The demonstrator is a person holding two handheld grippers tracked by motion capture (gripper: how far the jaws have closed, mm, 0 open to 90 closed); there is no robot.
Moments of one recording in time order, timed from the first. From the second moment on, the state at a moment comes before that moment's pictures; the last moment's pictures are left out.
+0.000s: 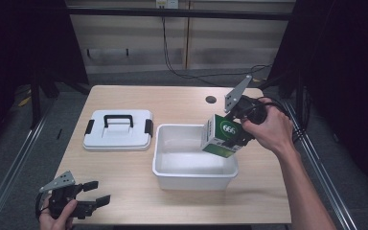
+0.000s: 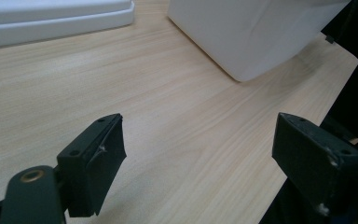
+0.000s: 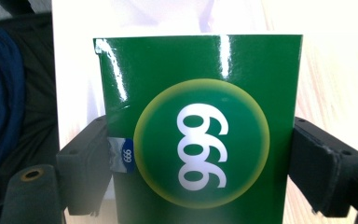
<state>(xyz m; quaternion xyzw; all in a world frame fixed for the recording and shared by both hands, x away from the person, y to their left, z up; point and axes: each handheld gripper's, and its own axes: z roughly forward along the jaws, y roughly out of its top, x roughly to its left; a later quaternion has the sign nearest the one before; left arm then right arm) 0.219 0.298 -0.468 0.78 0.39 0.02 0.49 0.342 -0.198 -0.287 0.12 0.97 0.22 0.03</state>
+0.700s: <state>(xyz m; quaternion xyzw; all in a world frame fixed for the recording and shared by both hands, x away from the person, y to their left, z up) 0.219 0.298 -0.468 0.78 0.39 0.02 0.49 0.352 -0.167 -0.315 0.09 0.99 0.10 0.03</state>
